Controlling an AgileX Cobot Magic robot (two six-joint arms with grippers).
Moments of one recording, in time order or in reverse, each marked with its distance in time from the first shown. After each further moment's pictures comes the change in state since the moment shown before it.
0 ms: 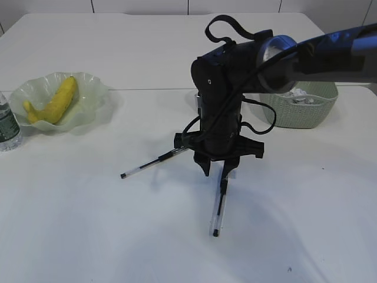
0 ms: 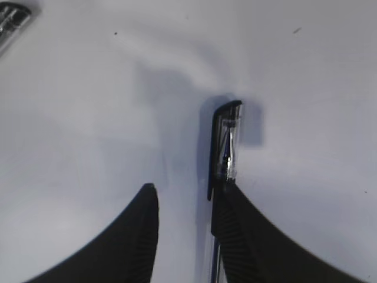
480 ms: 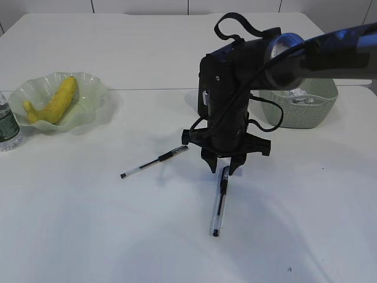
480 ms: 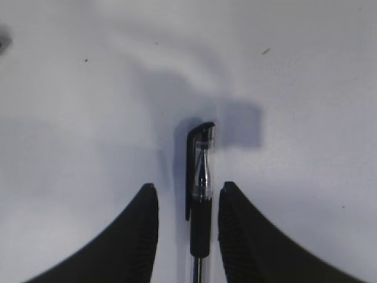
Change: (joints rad) left arm 0.000 0.000 0.000 0.008 0.000 0.000; right arm -0.033 0.002 -0.002 -0.002 0.003 0.000
